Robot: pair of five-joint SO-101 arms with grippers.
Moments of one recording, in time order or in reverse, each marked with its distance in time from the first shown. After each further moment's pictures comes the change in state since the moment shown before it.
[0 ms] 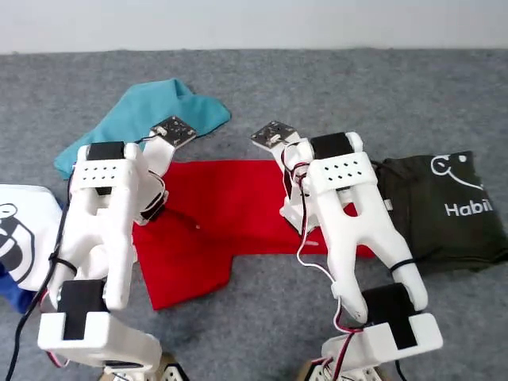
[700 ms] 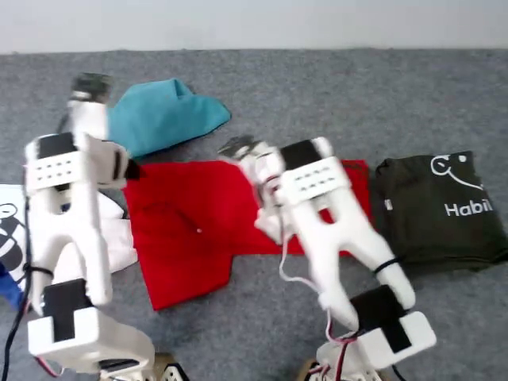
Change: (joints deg) left arm -13.0 -0.2 -9.1 -10.3 27.9; right arm -12.0 0.0 0.0 -1.1 0.0
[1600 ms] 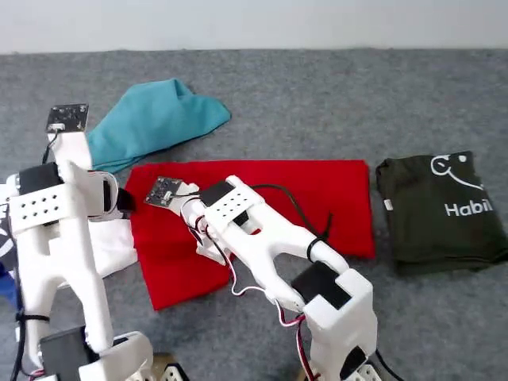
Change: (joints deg) left arm -1.8 -17.0 15.4 9.0 -0.1; right arm -15.1 20.7 -0.7 -23.6 -1.4
